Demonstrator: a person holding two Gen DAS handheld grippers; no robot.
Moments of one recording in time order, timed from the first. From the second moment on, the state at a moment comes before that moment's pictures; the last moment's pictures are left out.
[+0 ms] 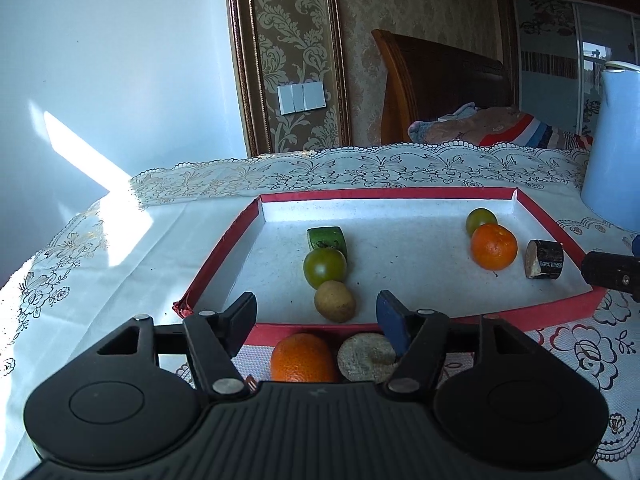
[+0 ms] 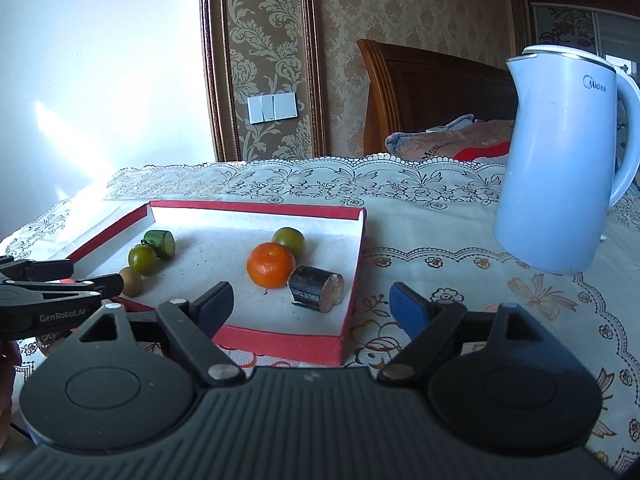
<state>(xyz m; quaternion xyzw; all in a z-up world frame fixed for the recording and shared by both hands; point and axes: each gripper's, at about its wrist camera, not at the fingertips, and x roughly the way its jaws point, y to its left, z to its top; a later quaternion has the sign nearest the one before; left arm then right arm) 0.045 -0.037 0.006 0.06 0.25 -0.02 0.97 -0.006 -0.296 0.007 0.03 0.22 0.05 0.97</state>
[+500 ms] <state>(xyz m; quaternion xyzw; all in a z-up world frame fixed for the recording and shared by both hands) 0.005 0.028 0.006 -0.03 0.26 -0.02 0.97 -0.041 -0.308 -0.004 0.05 0.23 0.06 0.97</state>
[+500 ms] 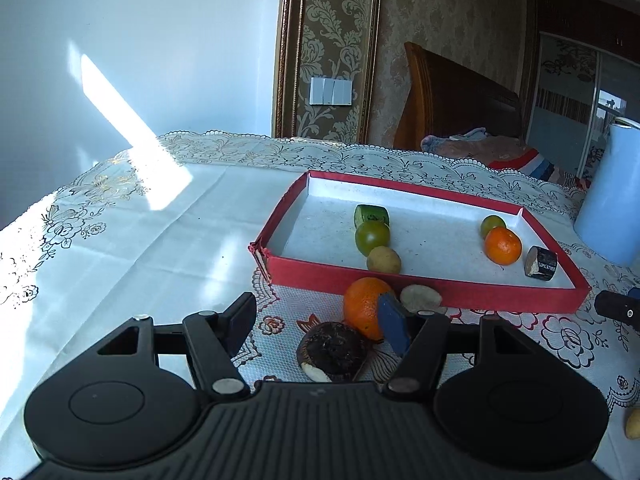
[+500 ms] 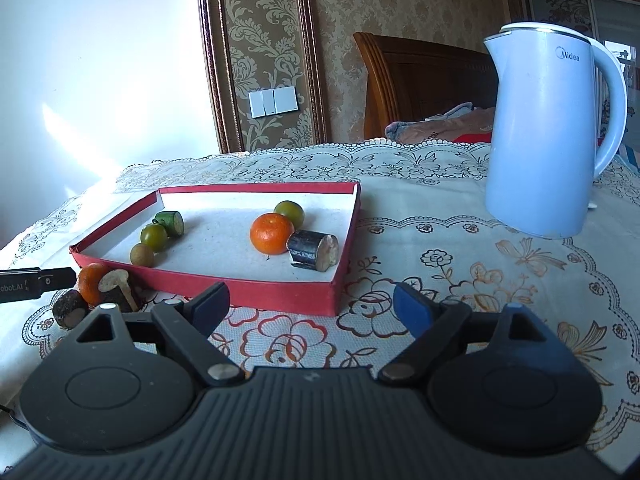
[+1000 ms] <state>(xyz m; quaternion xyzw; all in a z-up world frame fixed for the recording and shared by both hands) 0.014 0.019 -0.011 0.01 0.31 -0.02 0.95 -0.125 -0.346 -0.005 0.04 0.24 0.08 0.97</state>
